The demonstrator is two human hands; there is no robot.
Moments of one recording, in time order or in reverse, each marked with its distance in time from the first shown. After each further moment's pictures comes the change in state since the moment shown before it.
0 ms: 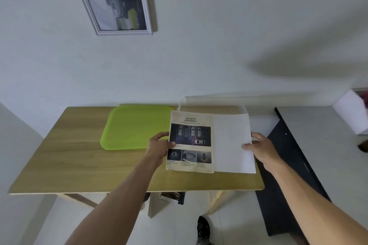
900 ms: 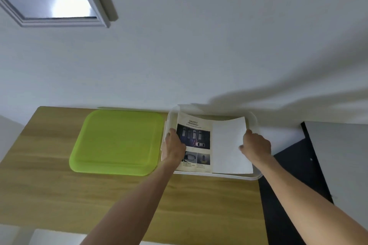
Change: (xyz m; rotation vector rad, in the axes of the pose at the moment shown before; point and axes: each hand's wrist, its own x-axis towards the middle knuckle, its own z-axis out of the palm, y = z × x) left_hand 0.185 0.017 0.142 0.891 0.264 0.181; right_hand 0.250 -0.022 0.024 -1.364 -0.032 -0.183
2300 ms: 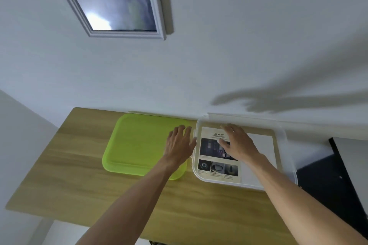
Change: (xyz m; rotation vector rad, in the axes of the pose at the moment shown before) left_hand 0.017 -0.058 -0.090 0.451 0.137 0.543; right_hand -0.014 -0.135 -0.034 0.299 0.075 -0.423
